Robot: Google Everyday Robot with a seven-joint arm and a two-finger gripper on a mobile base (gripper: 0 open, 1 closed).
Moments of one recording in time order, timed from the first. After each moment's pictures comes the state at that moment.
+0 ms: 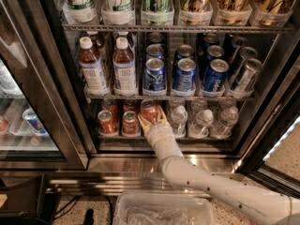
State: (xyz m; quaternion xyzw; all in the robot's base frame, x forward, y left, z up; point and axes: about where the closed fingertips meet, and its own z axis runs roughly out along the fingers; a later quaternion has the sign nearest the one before) arm 0.666 -0.015 0.656 -0.18 0.67 0.04 0.72
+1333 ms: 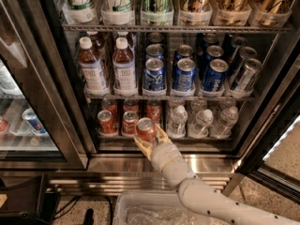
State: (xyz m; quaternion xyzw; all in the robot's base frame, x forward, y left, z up) arm 0.575 -0.002 0.659 -0.24 0.66 0.13 0.70
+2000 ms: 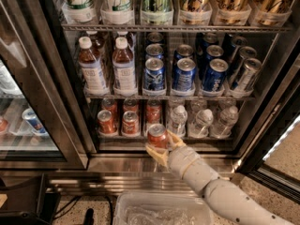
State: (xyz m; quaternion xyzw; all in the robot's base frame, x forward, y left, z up) arm 0.531 -0.039 0.671 -0.27 0.69 0.17 0.65
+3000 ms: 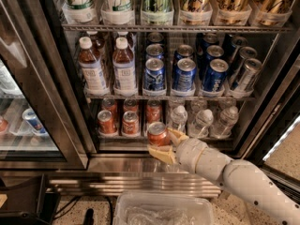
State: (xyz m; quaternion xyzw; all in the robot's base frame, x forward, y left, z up) arm 0.513 -0.043 0.702 -0.35 0.69 0.23 0.59
